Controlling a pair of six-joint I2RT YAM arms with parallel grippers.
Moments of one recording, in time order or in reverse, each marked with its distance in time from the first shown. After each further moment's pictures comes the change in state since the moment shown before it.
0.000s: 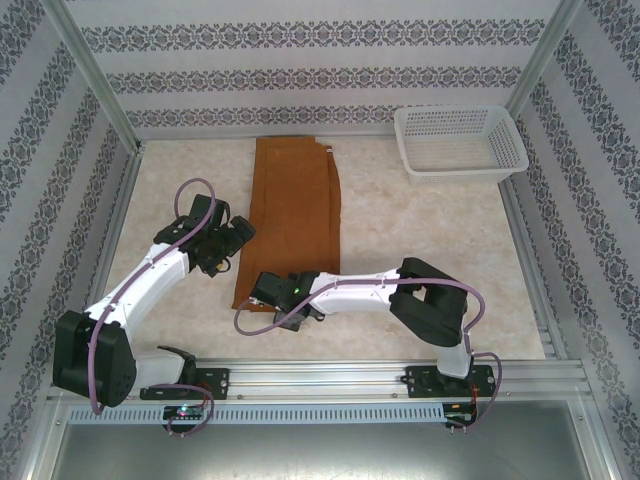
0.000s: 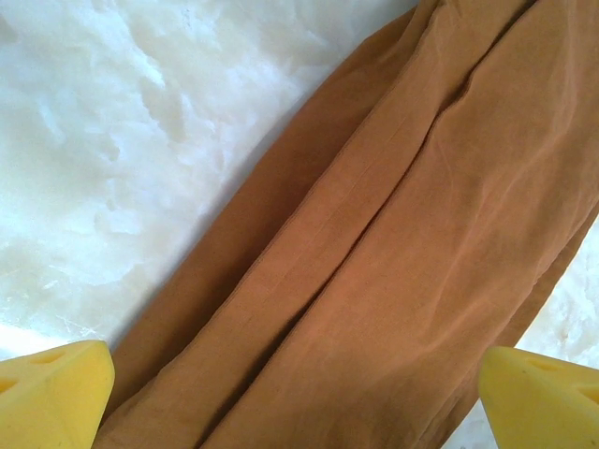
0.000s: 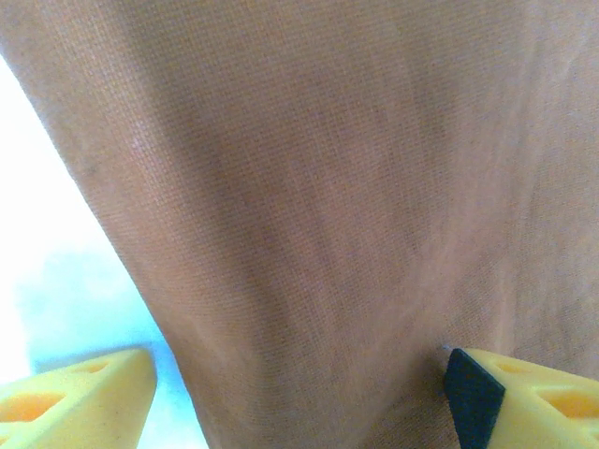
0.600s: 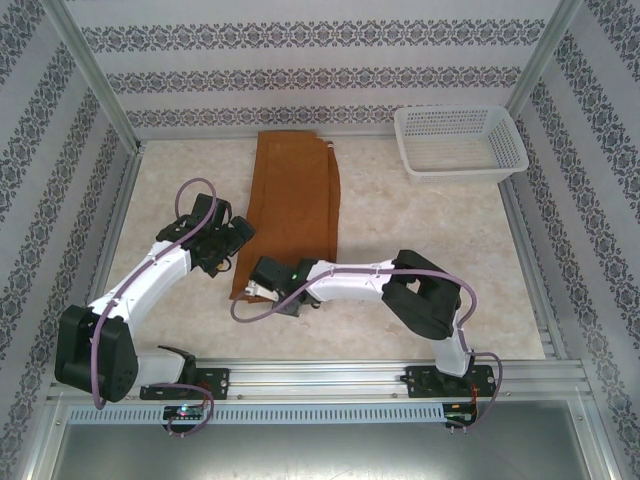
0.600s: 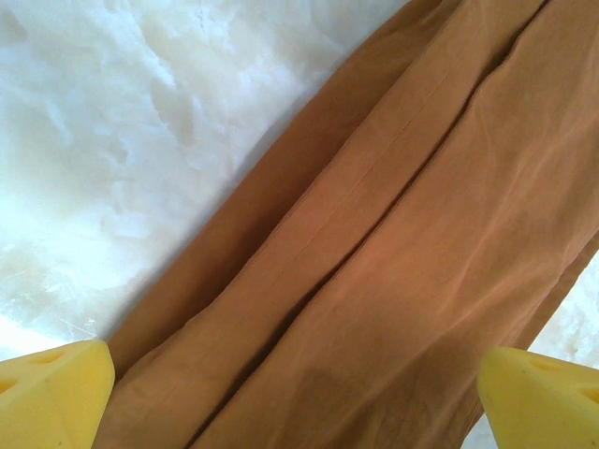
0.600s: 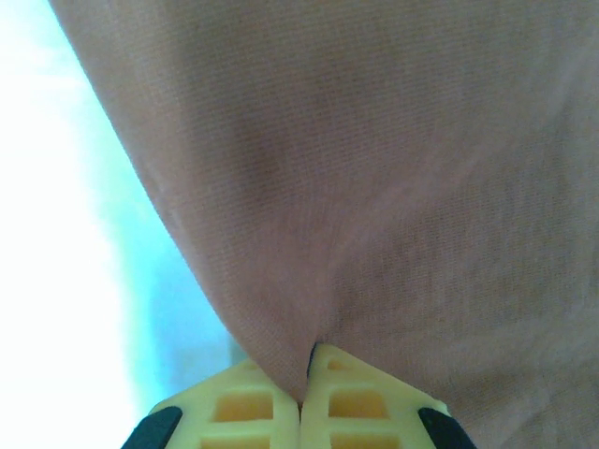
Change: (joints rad) left arm 0.000 0.024 0.010 -0.004 -0.015 -0.016; right arm -0.081 0.060 0.094 -0.009 -0.127 -0.129
